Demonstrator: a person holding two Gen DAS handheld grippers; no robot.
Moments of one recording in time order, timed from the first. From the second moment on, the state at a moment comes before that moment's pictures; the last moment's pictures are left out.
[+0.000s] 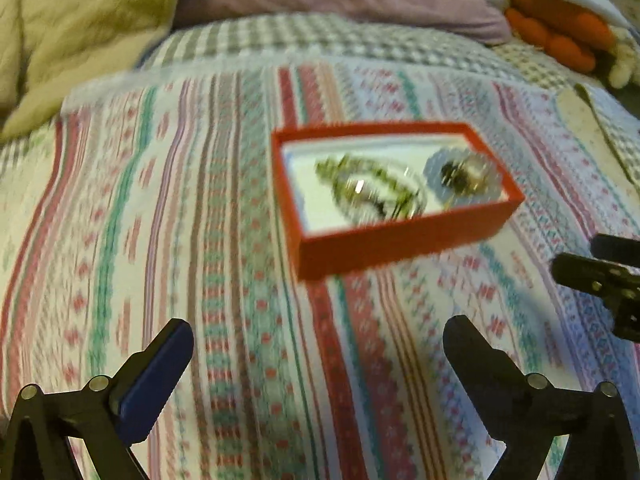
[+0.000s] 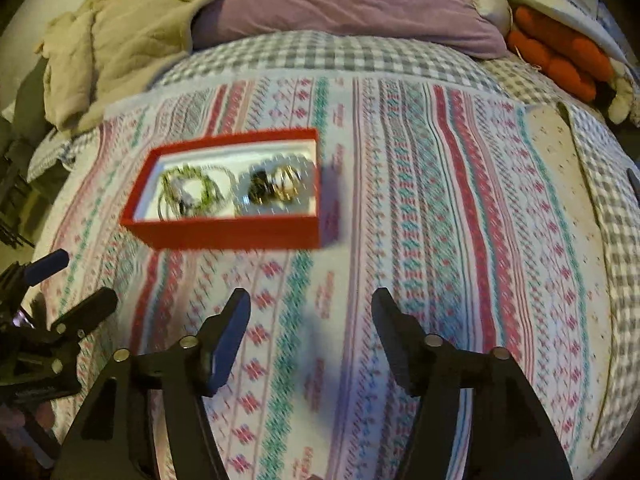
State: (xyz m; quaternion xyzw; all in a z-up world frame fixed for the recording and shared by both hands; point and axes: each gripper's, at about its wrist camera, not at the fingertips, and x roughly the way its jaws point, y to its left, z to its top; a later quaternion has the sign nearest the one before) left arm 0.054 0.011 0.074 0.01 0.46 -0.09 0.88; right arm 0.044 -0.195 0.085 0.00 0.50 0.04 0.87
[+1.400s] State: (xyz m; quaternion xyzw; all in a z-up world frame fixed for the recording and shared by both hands) left arm 0.006 -0.004 0.045 0.00 0.49 0.00 0.87; right arm -0.004 -0.180 0.055 -0.07 0.51 0.02 0.86
